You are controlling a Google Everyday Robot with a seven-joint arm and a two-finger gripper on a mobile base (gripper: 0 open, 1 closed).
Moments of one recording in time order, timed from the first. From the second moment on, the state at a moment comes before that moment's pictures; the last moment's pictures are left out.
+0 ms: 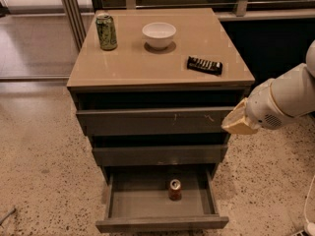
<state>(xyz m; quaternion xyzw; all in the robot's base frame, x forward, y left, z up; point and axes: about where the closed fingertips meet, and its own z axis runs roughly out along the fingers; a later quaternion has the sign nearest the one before) 0.476 -0.190 0.824 -0.54 0.80 0.08 0.25</state>
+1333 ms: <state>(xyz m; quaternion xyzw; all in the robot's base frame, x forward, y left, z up) 0.480 -0.190 0.616 -0.54 0.79 0.13 0.26</state>
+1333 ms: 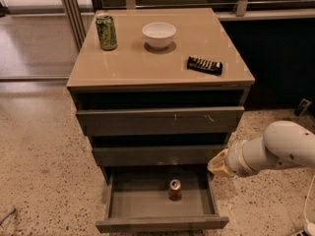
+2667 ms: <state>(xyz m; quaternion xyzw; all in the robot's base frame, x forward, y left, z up) 0.491 -0.206 0.510 -0.54 0.79 0.12 0.27</state>
